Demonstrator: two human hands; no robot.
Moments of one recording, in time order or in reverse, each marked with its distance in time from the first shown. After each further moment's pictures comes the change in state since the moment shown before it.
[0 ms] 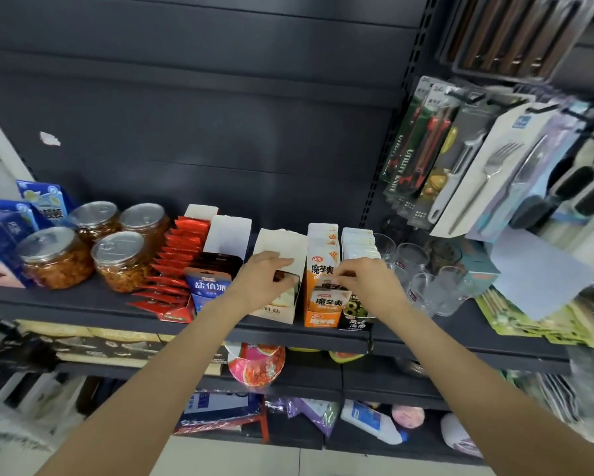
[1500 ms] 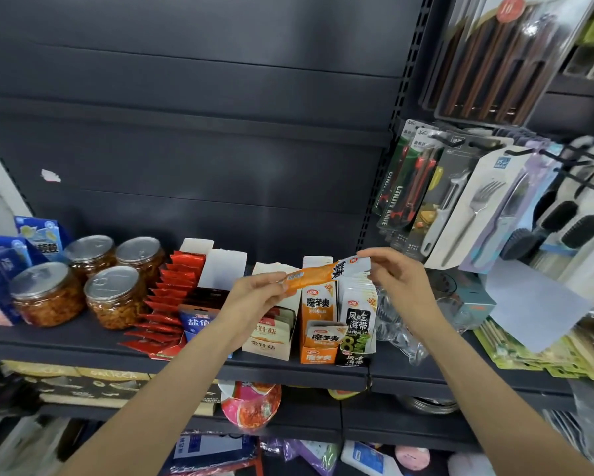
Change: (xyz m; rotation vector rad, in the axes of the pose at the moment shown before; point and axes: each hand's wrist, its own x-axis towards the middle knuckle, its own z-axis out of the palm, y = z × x) left_hand -0.012 0.032 -0.033 -1.200 0.090 -0.265; right_hand 0.000 0.004 -0.056 0.797 0.292 -0.022
